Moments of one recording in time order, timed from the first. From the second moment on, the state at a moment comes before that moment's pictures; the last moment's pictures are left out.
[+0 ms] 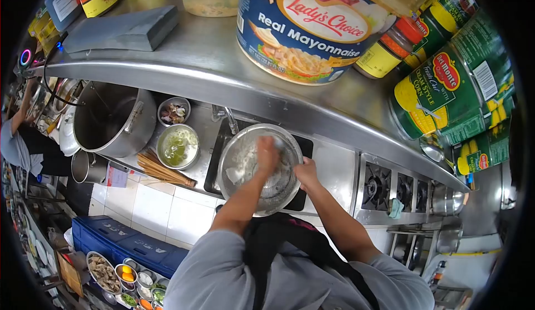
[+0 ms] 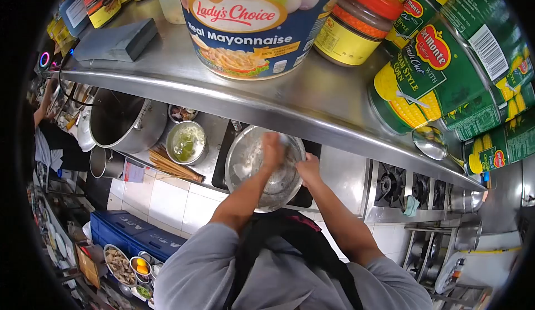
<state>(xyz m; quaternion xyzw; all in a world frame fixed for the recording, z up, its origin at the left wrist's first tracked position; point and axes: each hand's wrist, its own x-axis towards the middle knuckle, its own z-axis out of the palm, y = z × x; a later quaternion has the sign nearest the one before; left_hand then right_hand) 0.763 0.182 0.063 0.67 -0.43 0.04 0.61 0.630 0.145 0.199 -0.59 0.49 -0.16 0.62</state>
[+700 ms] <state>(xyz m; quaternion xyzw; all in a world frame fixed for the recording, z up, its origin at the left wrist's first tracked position) 0.820 0.159 0.050 0.82 -0.38 -0.11 0.42 0.615 0.103 0.202 -0.87 0.35 -0.14 0.33</state>
